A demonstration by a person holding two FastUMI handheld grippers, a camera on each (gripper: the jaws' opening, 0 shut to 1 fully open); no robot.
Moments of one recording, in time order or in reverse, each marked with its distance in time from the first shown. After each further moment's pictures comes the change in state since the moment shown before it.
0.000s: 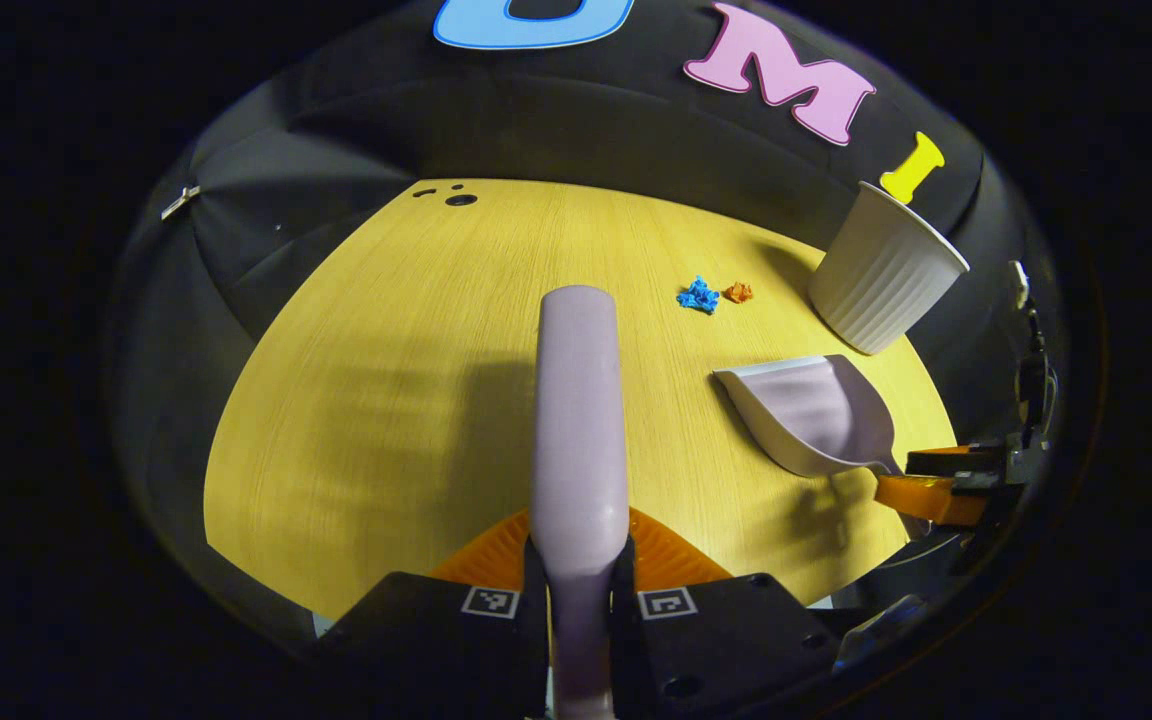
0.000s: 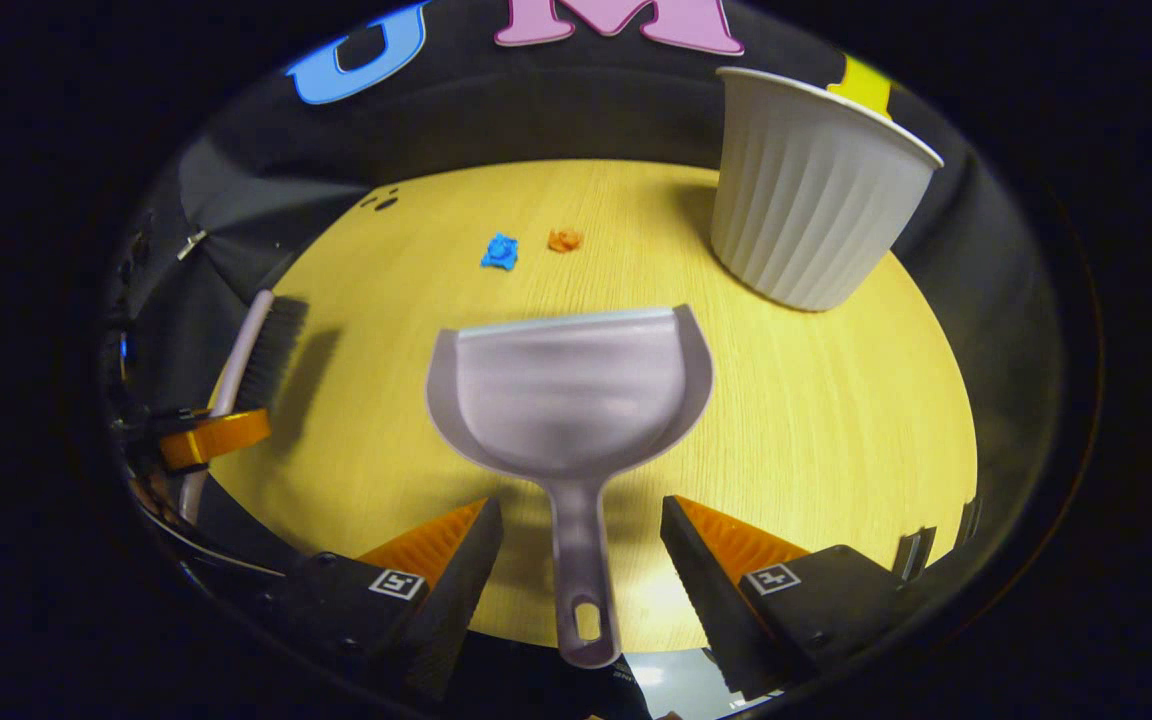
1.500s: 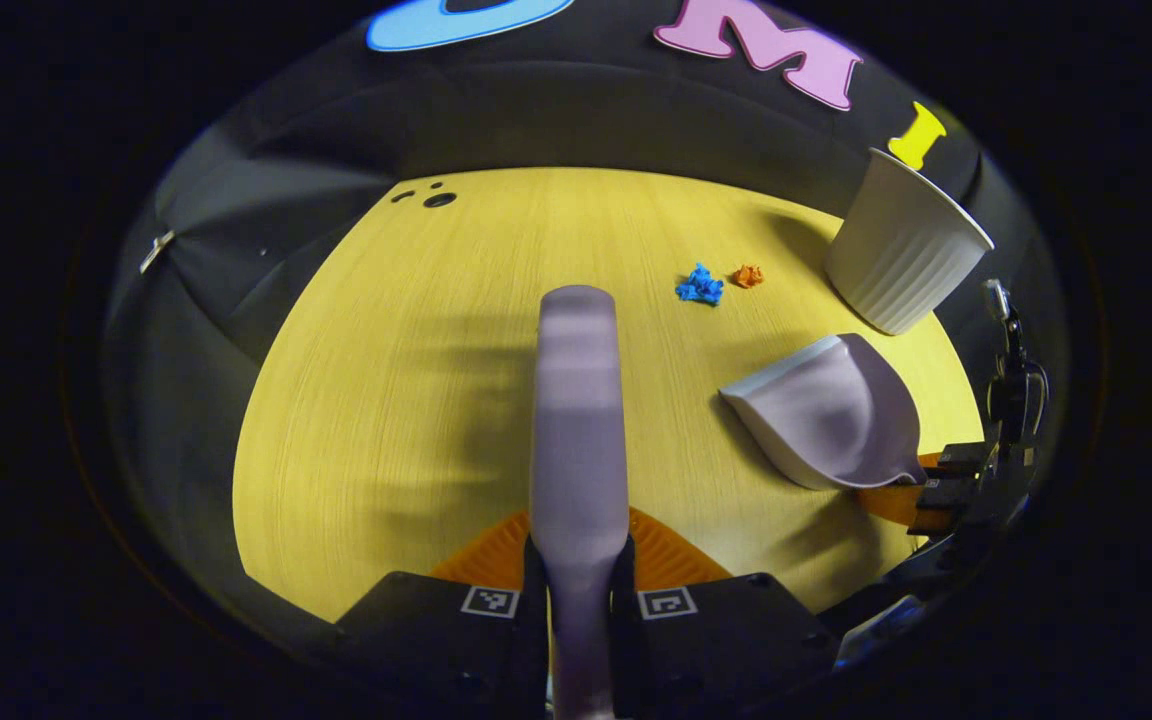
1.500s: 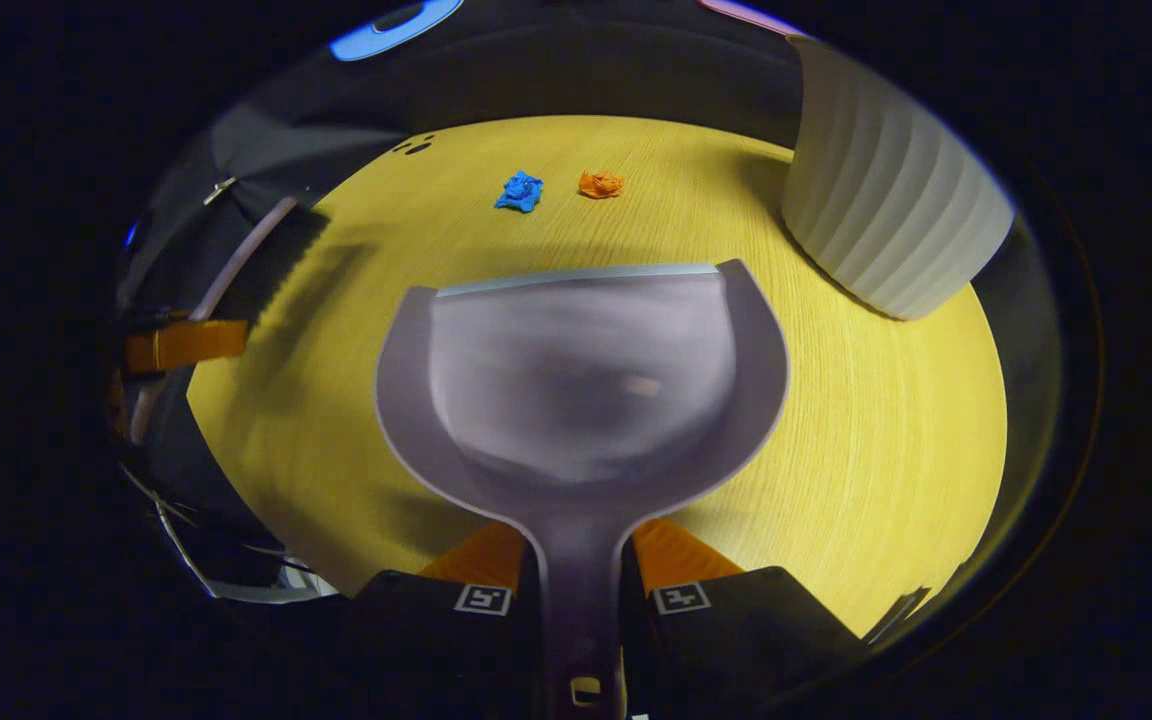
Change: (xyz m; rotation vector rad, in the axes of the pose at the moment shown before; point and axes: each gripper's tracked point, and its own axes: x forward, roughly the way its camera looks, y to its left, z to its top) left arm 0.035 -0.023 0.050 0.127 0.091 0.062; right arm 0.049 -0.020 -0.004 -0.154 0.060 0.098
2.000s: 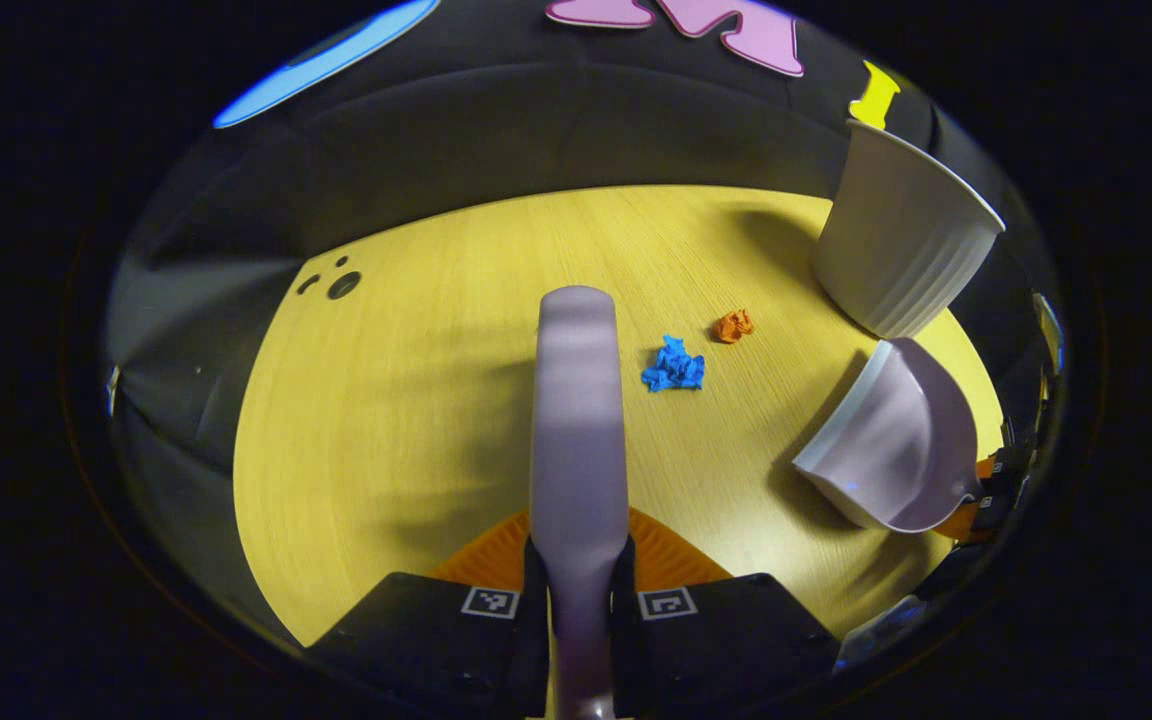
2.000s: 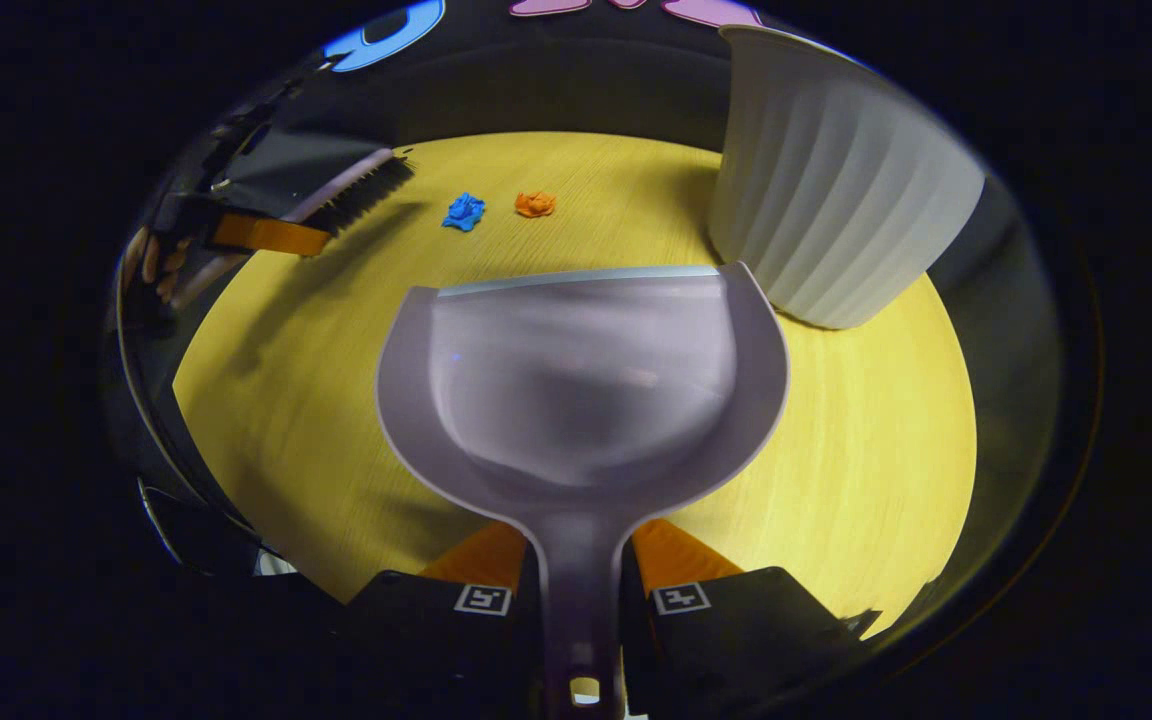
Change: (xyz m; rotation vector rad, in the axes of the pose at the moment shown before) left arm 0.086 -0.037 0.101 0.212 0.008 -0.069; right arm -0.026 -0.064 0.008 -0.020 -0.049 -0.045
